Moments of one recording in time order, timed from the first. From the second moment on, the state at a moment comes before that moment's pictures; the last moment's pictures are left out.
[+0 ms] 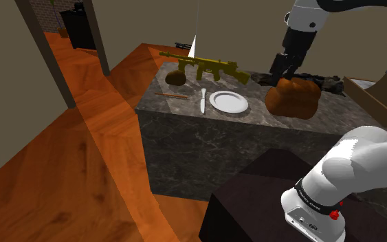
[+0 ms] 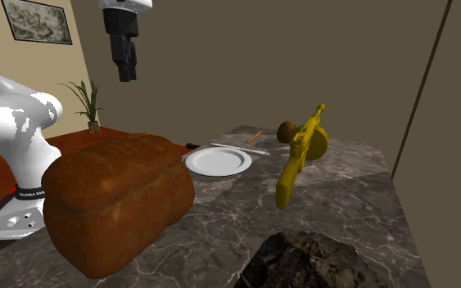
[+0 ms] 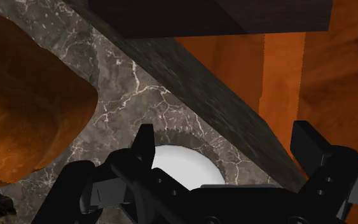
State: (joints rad) arm -0.02 -0.83 -0.01 -2.41 -0.01 1.54 -0.03
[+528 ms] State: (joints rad) arm -0.04 -0.68 0.10 -2.43 0.04 1.71 0.18
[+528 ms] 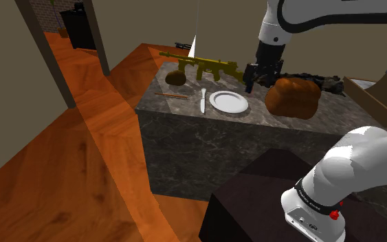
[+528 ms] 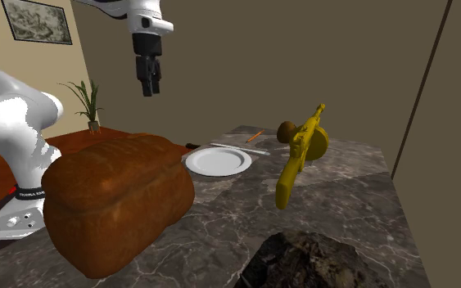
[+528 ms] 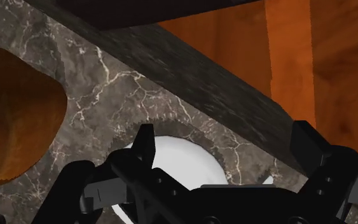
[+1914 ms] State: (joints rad) arm -0.13 0.10 0.32 -2.08 -0.11 2.11 0.94
